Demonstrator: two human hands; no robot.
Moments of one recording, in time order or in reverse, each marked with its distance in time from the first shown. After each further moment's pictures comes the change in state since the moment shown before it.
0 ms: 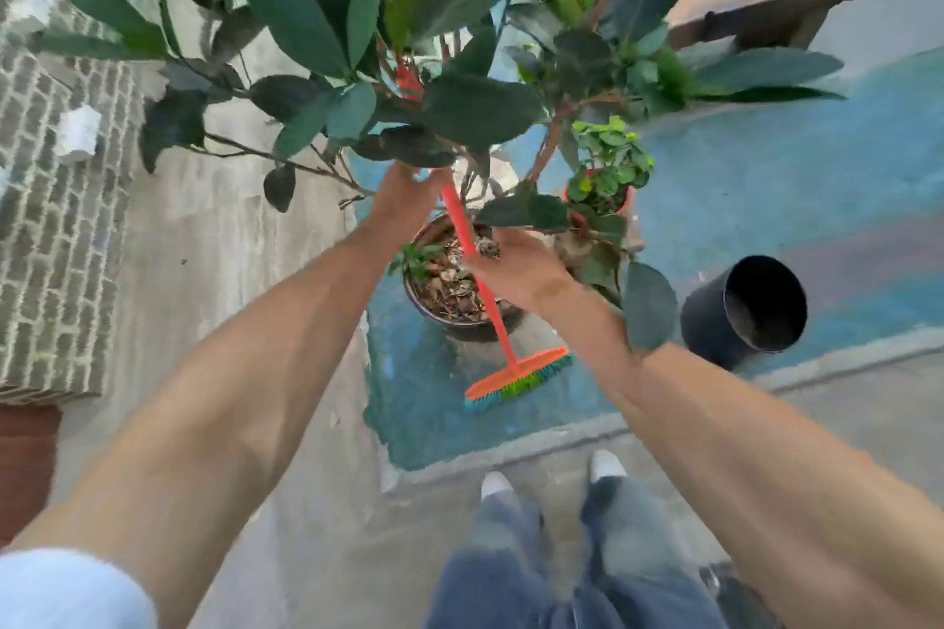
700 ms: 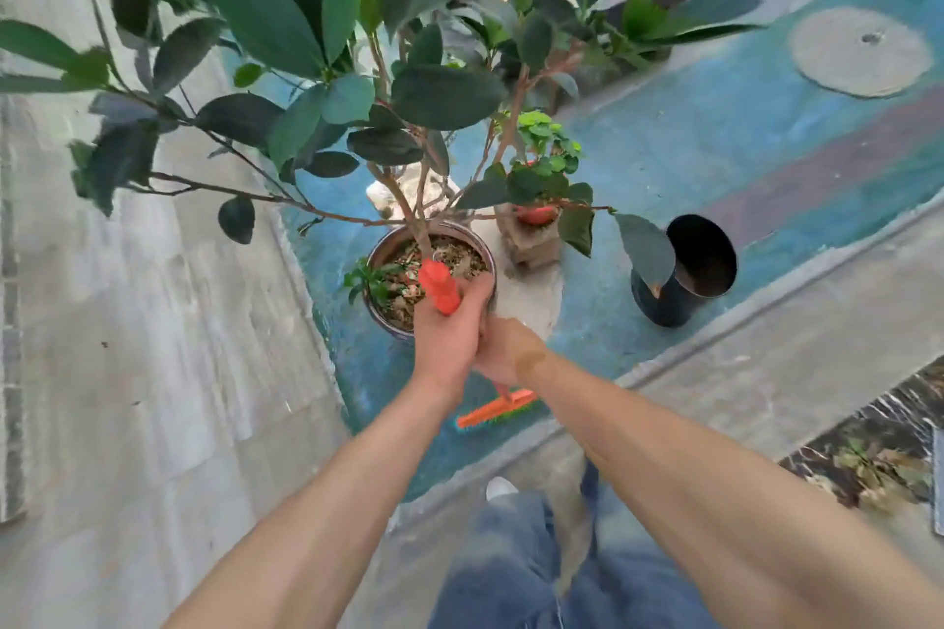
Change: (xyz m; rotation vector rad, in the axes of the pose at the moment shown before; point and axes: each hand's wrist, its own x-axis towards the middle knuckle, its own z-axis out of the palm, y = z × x) left_hand -0.161 -0.036 0.042 -0.401 -0.083 -0.049; right_hand -0.032 0.021 0.098 -0.110 -0.041 0.152
